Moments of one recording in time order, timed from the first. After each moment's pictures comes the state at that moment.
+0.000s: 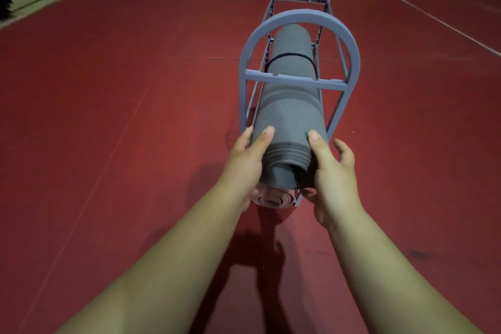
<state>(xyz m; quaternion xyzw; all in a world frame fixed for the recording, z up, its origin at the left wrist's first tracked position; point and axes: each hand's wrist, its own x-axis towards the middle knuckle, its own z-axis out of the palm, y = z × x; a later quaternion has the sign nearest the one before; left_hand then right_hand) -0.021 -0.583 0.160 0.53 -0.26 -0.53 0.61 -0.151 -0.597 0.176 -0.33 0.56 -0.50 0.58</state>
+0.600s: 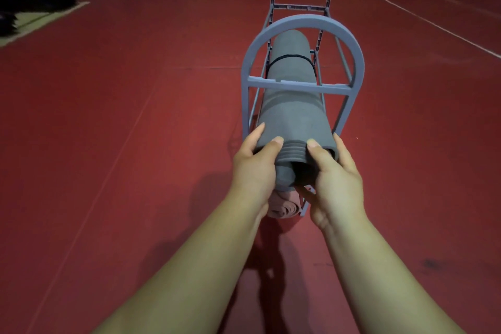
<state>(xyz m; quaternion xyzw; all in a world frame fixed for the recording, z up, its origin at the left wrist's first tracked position) -0.032 -0.598 0.161 0.53 -0.22 -0.48 0.67 -0.140 -0.603 0.171 -0.28 0.46 -0.57 0.62</state>
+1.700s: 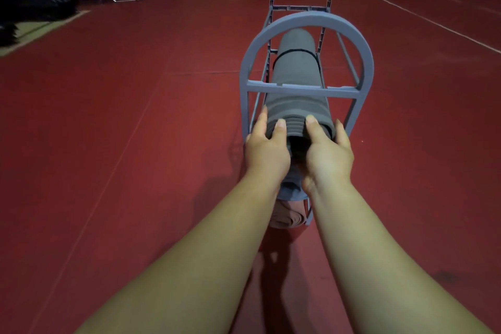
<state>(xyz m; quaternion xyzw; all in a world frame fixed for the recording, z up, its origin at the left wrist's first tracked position) -0.027 -0.664 0.152 0.63 -0.34 -0.34 0.61 -0.100 -0.680 0.162 -0.23 0.48 -0.63 0.57</state>
